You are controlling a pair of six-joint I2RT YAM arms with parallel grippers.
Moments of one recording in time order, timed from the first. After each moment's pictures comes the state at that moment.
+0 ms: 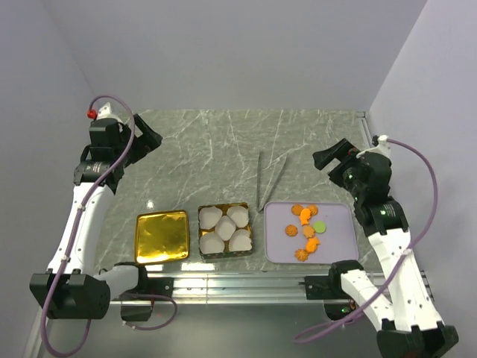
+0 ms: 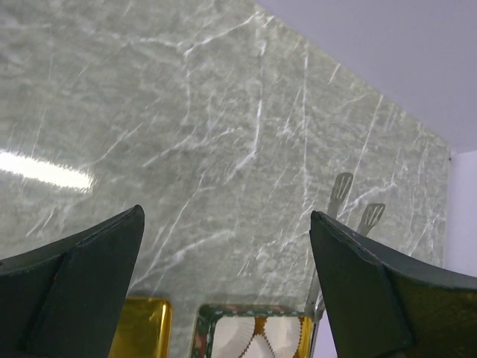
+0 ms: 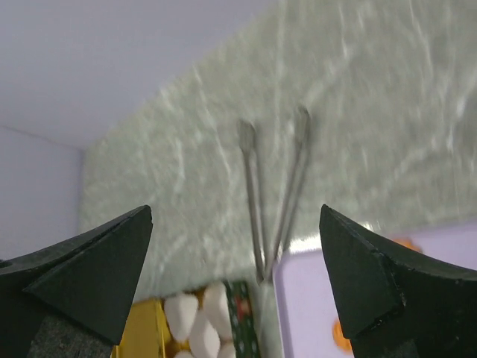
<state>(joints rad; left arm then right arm) -0.01 1.13 1.17 -0.49 0.05 -0.60 0.12 0.75 0.93 -0.45 0.03 0.70</state>
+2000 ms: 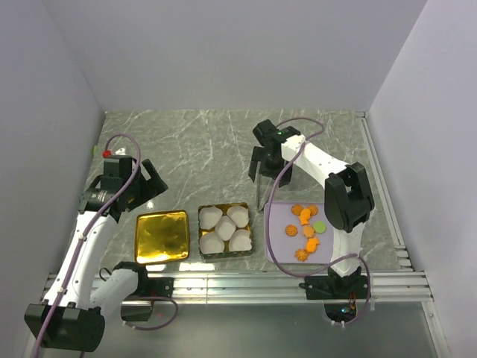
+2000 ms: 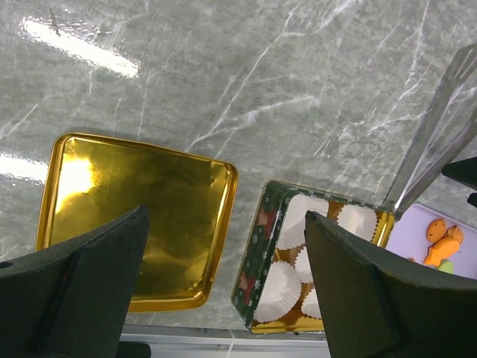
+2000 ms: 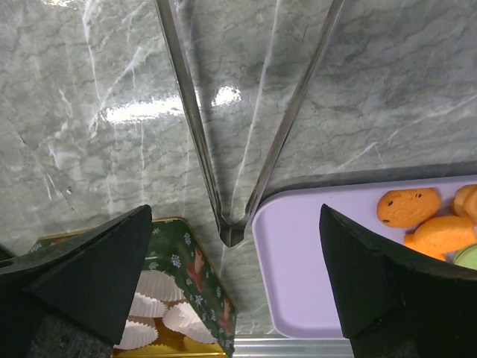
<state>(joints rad) -0.09 0.92 0.94 -0.83 0.01 -0.61 0.52 1.93 1.60 -0.99 0.11 0.72</state>
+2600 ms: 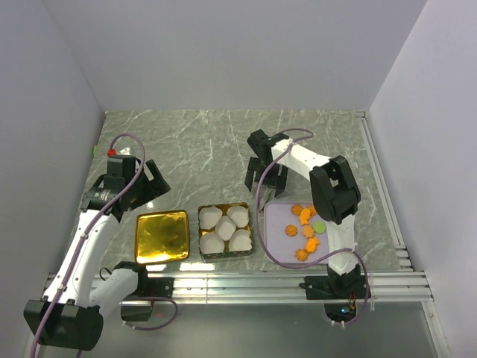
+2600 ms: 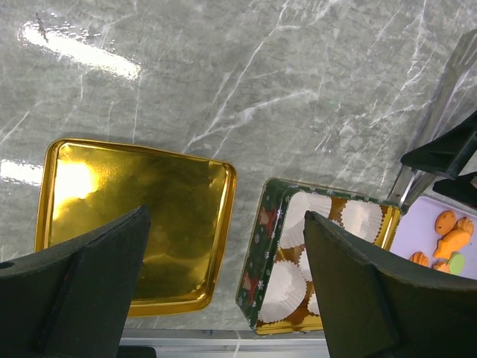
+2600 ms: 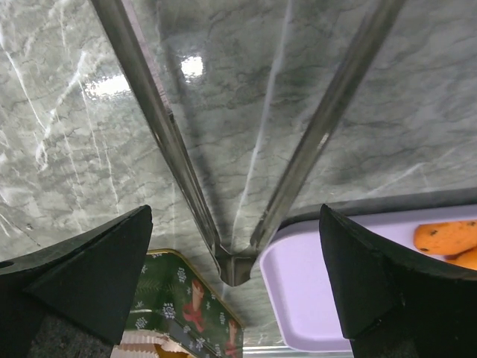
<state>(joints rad) -0.12 0.93 0.92 -0.81 0.01 -0.59 0.54 2.07 1.60 -0.97 0.07 0.76</state>
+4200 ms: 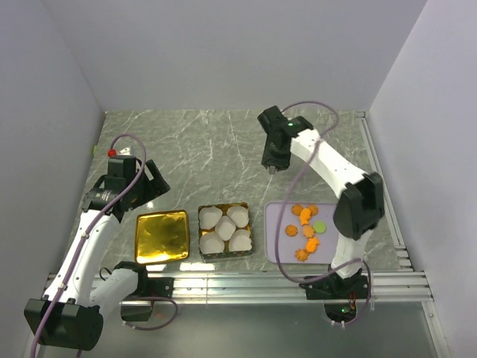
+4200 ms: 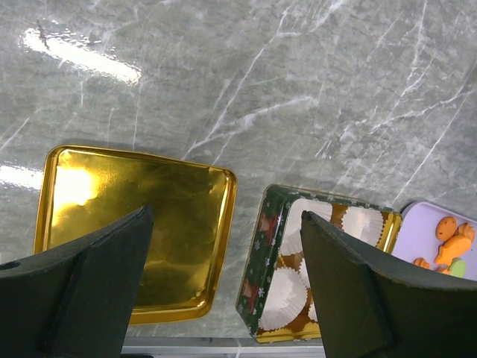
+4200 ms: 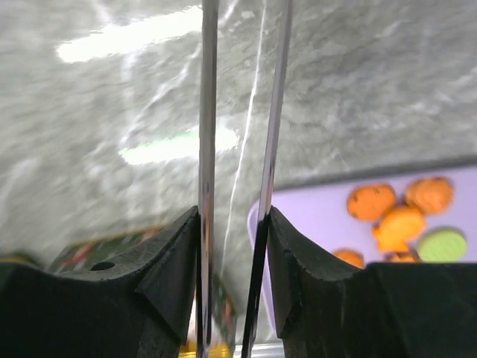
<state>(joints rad) -0.12 0.93 0.90 -0.77 0.00 -0.59 0.52 1.89 1.71 -1.06 0.23 0.72</state>
